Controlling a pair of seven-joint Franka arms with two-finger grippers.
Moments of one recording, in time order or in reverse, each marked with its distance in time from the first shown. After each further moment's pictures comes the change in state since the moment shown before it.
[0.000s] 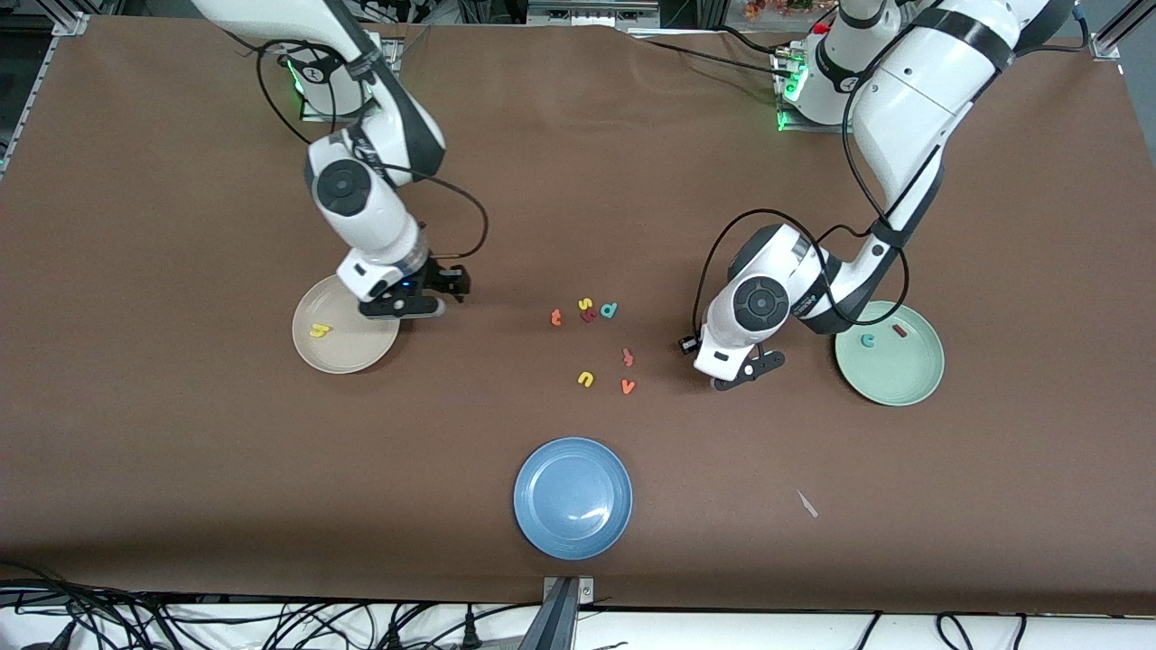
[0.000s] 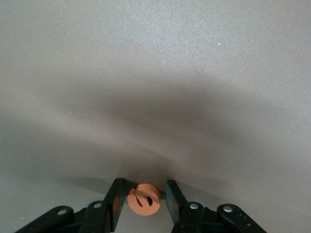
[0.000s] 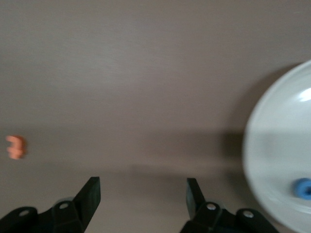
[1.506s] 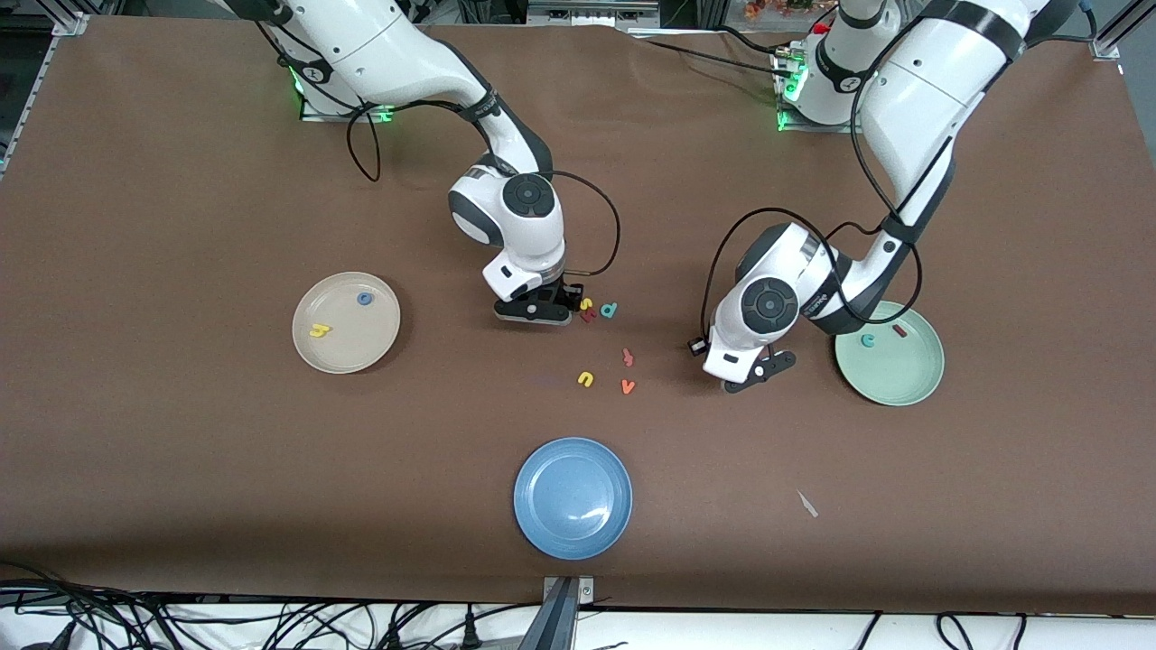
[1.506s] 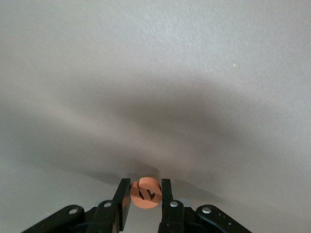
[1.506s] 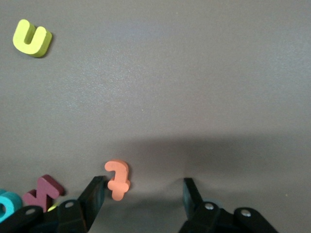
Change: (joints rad) left arm 0.018 -0.033 0.006 0.009 0.000 -0.052 0.002; right arm 0.243 0.367 -0.011 0.362 -0.348 -0.001 0.590
